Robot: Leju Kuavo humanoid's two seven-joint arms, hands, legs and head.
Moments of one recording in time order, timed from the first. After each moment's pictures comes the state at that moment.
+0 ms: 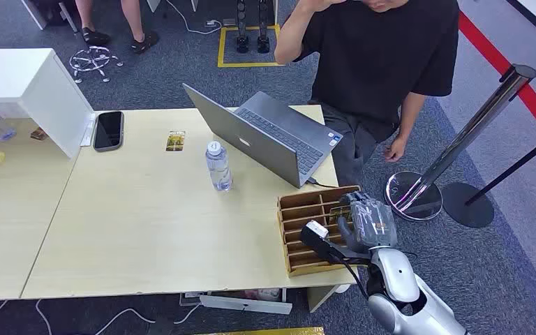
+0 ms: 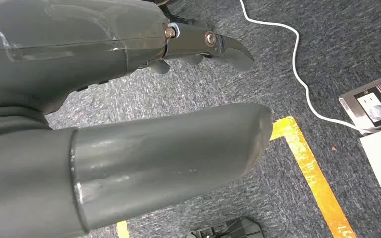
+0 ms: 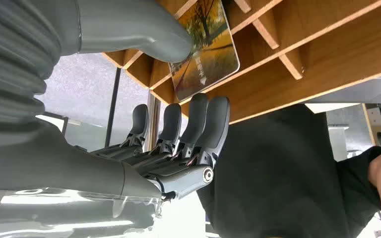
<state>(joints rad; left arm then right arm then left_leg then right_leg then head) -0.16 0.00 -1.11 -0.24 0.58 0.45 -0.04 -0.17 -0.36 0.63 -1.59 1.01 -0.23 0.49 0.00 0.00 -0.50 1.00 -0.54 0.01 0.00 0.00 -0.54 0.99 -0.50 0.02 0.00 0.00</state>
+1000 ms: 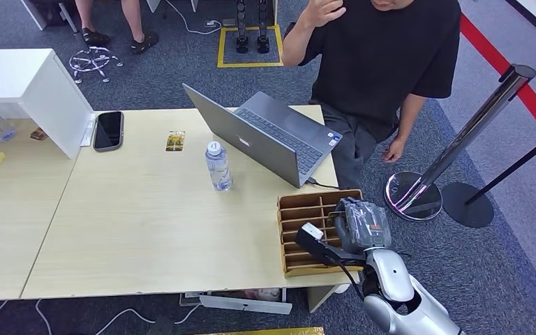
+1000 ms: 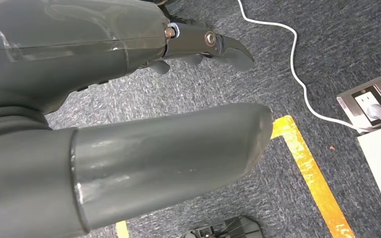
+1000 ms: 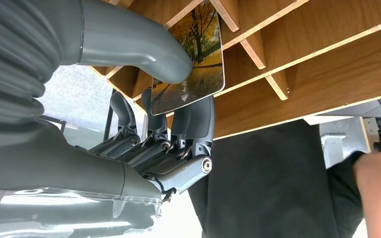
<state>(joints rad) -0.17 0.00 -1.11 -0.24 0.57 0.44 -0.04 -0.18 -0.35 0.66 -1.56 0.99 -0.23 0.49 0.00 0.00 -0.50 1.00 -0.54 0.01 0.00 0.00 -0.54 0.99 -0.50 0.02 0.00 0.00</state>
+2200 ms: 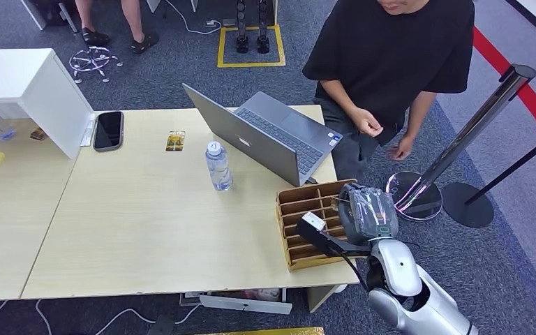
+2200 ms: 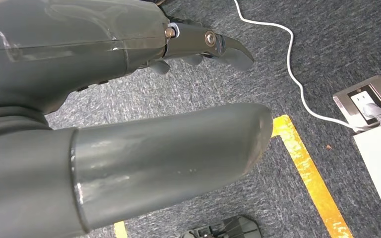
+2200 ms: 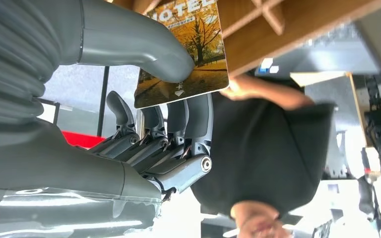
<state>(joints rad) -0.17 0.00 -1.11 -0.24 0.57 0.44 -0.05 -0.21 -0.39 0.65 -1.71 1.04 -0.17 0.54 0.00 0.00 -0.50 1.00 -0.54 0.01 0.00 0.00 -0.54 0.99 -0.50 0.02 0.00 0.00</state>
